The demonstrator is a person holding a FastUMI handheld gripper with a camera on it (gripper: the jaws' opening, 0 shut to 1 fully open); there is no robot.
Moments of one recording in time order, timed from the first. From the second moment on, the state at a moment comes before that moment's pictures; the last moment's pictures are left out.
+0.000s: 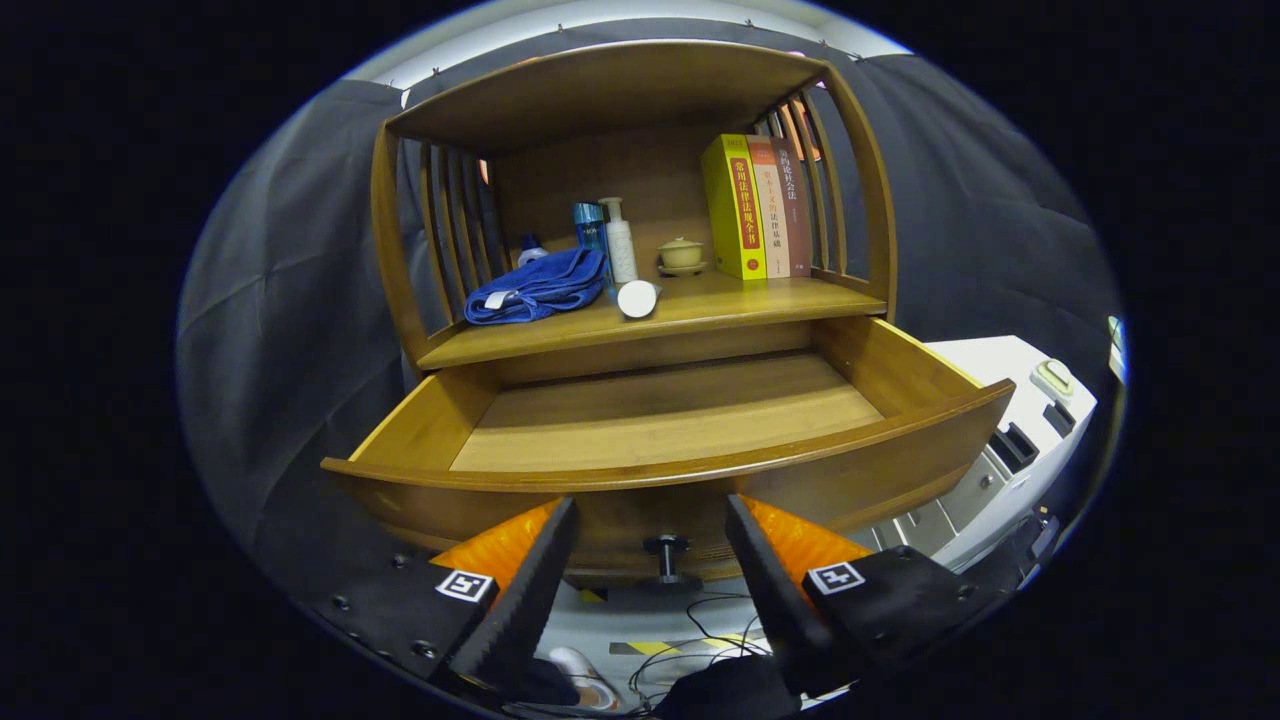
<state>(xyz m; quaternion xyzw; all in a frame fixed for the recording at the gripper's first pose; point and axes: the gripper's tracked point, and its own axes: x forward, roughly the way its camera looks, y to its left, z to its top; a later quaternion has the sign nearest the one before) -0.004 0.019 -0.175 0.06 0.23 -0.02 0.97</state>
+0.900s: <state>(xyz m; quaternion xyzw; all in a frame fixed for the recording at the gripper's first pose) 0.118 0.011 -0.172 0.07 0.19 -0.03 0.98</state>
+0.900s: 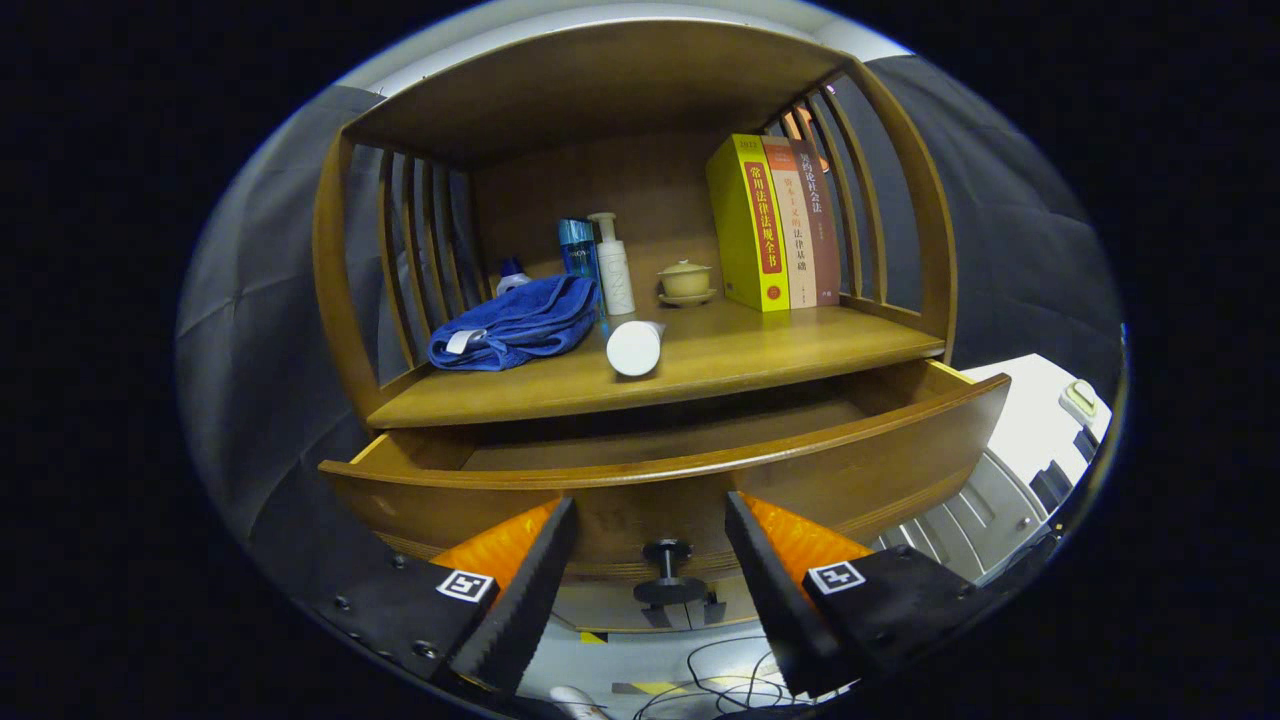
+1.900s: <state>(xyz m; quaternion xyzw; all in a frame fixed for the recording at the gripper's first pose) 0.160 0.009 -0.169 0.08 0.17 -0.01 0.98</state>
